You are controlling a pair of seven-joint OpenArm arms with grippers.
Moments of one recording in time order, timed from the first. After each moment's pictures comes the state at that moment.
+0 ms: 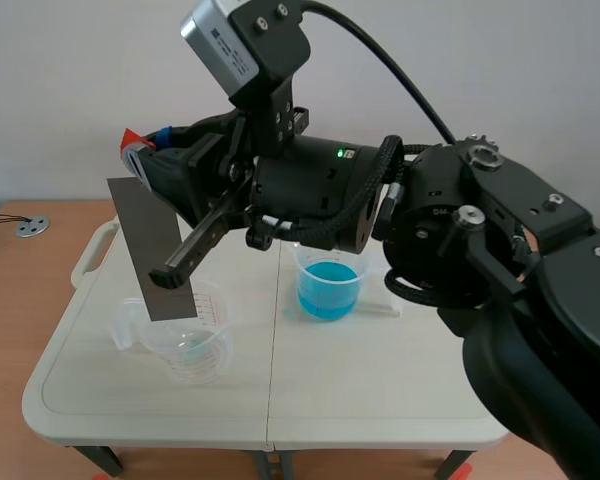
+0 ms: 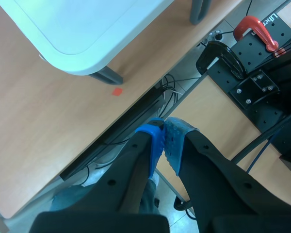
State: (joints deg) left arm 80.1 -32.4 -27.1 118.7 -3.3 -27.7 -3.7; right arm 3.6 8.8 -26.9 98.0 12.7 41.4 -3.5
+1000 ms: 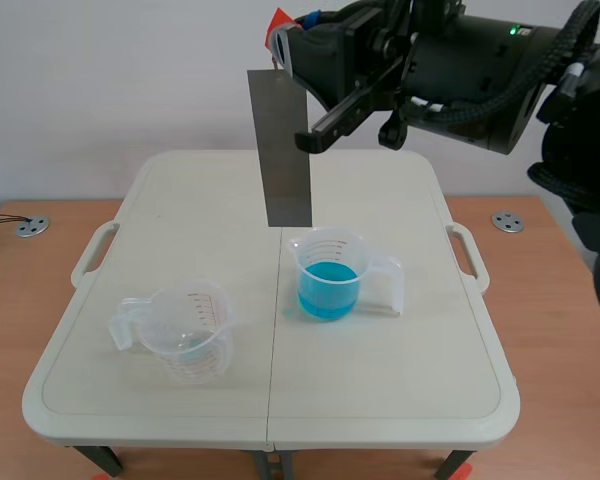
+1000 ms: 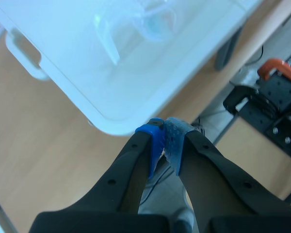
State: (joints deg) left arm 69.3 -41.2 -27.1 118.7 -7.8 -27.8 -4.8; right arm 3.4 12.1 -8.1 108.3 18.9 41.9 -14.1
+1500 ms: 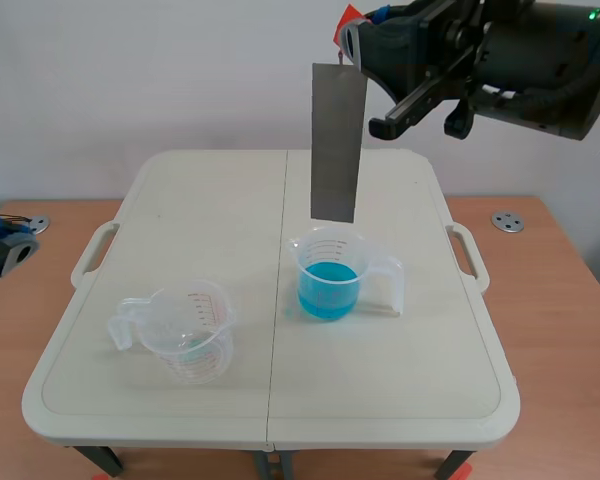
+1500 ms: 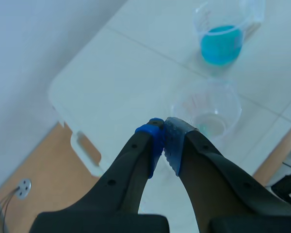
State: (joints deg) left arm 44.8 -45.8 -18.4 118.7 -12.9 -27.9 -4.2; right arm 3.4 14.8 -0.4 108.3 20.5 43.9 -16.9
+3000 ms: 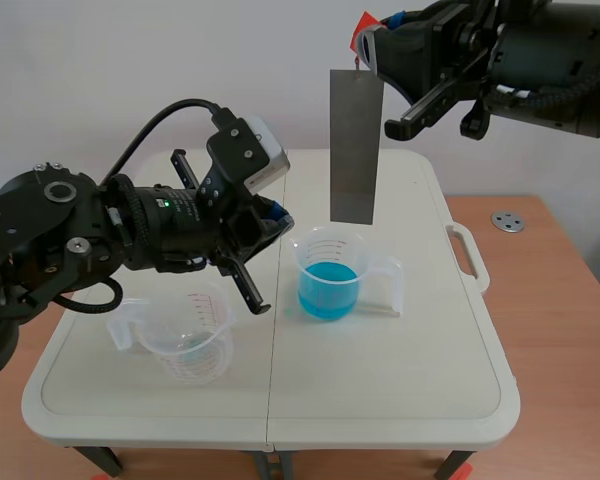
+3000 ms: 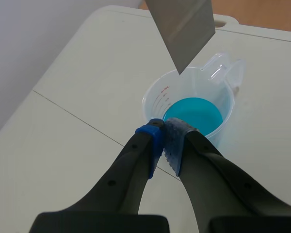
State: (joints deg) left arm -10.2 -20.7 29.3 85.7 1.5 -27.6 8.3; right arm 3.5 14.8 1.4 108.3 20.5 44.7 -19.5
